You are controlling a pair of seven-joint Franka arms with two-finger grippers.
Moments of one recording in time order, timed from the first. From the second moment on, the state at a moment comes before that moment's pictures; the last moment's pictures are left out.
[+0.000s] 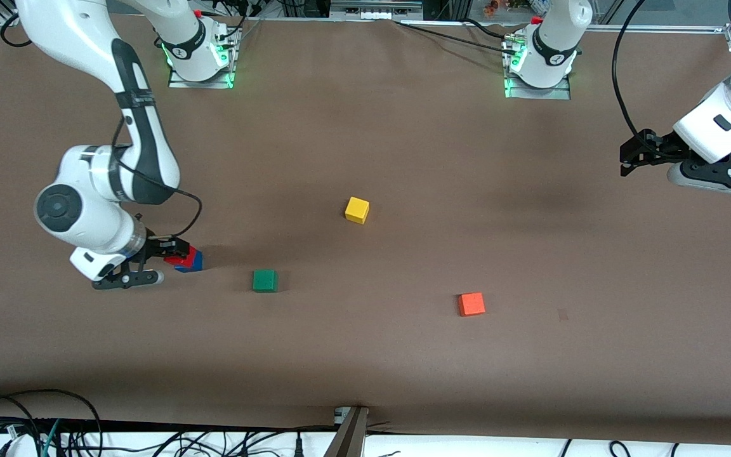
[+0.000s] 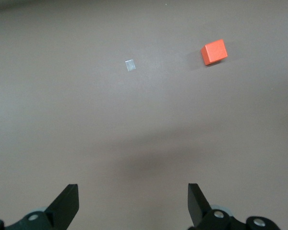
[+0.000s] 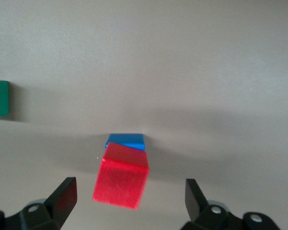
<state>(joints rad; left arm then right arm) -0.03 0.04 -0.06 -1.61 0.04 1.64 0.10 0.41 0.50 -0.36 -1.70 0.15 2.11 -0.14</state>
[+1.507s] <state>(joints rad) -0.04 0.04 -0.06 -1.59 0.04 1.63 0.10 0.24 0.24 -0.30 -1.35 0.09 1.39 -0.20</state>
